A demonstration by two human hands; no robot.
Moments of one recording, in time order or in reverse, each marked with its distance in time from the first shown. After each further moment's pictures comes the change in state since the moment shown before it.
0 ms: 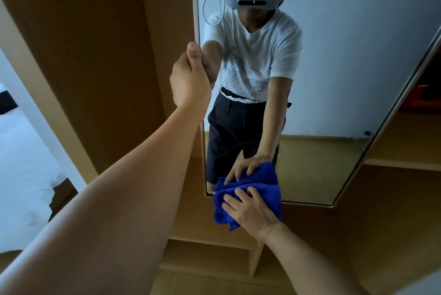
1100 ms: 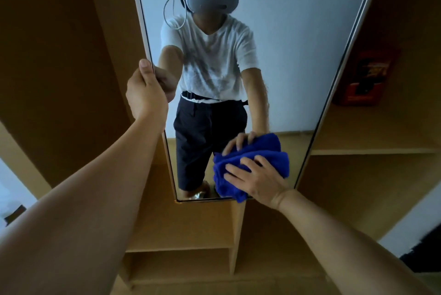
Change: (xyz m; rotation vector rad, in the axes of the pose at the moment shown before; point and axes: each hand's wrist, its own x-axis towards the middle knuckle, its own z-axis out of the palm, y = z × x) left_hand -0.002 -0.002 0.000 0.040 0.057 0.001; right_hand -0.043 0.103 -0.063 -0.141 0.199 0.023
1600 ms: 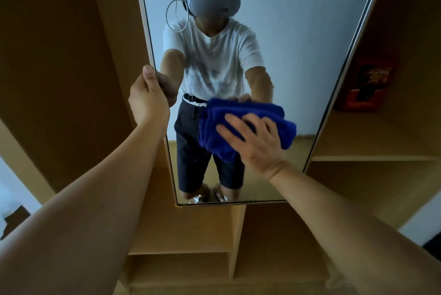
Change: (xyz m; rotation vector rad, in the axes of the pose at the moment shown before) left_hand -0.002 0.001 -0.003 0.008 -0.020 -0.004; right_hand 0.063 0.044 -0.033 -0.090 0.457 0.256
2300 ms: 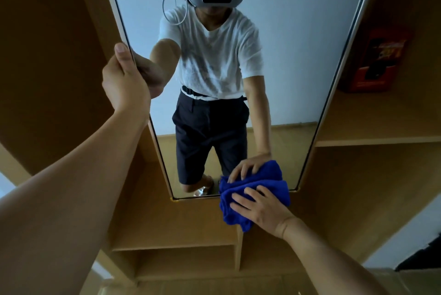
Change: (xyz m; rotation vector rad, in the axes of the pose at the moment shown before) left_hand 0.008 -0.012 0.011 -0.051 0.092 0.135; right_hand -0.179 -0.061 0.019 0.245 -0.714 -0.199
